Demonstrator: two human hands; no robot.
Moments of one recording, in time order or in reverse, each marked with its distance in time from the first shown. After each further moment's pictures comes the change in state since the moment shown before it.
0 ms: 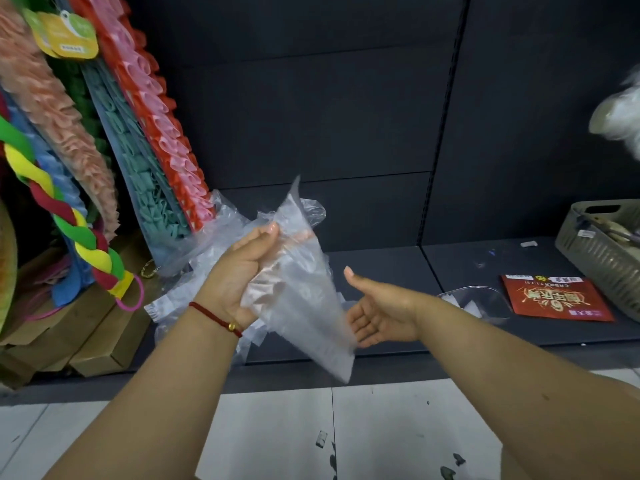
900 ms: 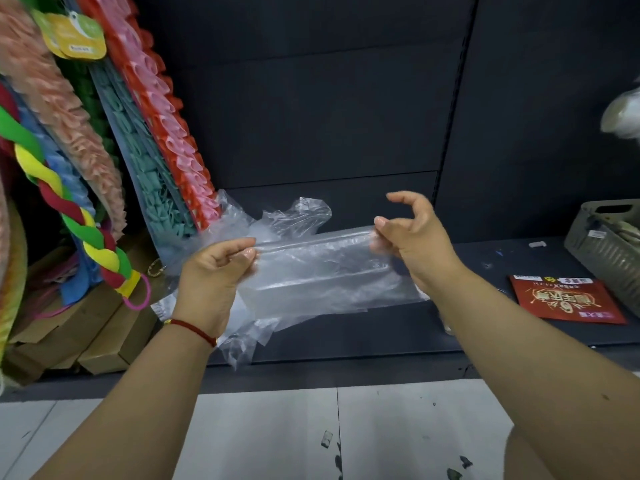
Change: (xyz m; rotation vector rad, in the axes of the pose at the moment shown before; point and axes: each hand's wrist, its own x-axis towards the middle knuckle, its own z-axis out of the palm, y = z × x) left_hand -0.005 -0.002 -0.042 0.443 0.397 0.432; right_hand -0.030 -0.042 -0.014 0.199 0.697 -0.824
